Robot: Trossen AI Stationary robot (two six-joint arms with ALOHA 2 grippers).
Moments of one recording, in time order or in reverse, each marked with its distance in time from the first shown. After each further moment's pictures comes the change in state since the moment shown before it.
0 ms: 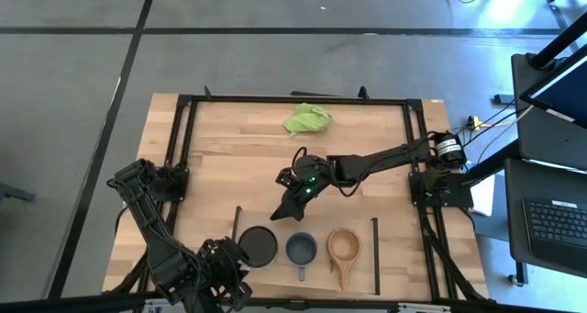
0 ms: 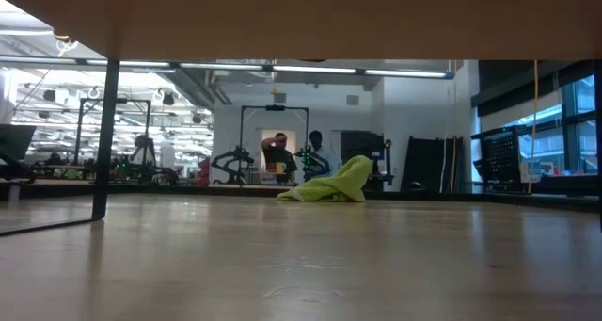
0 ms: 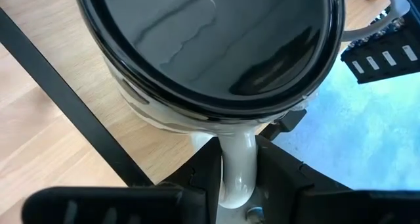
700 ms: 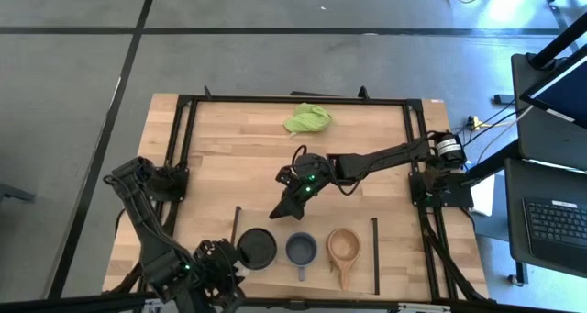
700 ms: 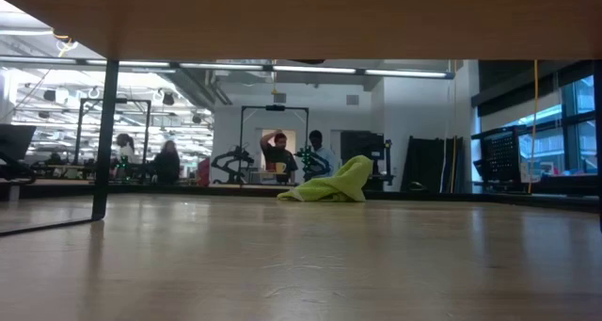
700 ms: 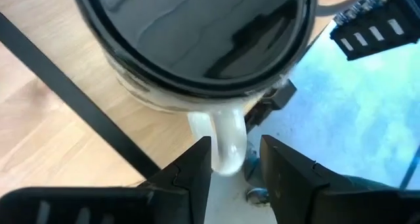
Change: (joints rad) left arm -0.015 -0.027 0.000 0.012 0.043 0.053; right arm -0.011 0.000 0.000 0.000 0.000 -0.027
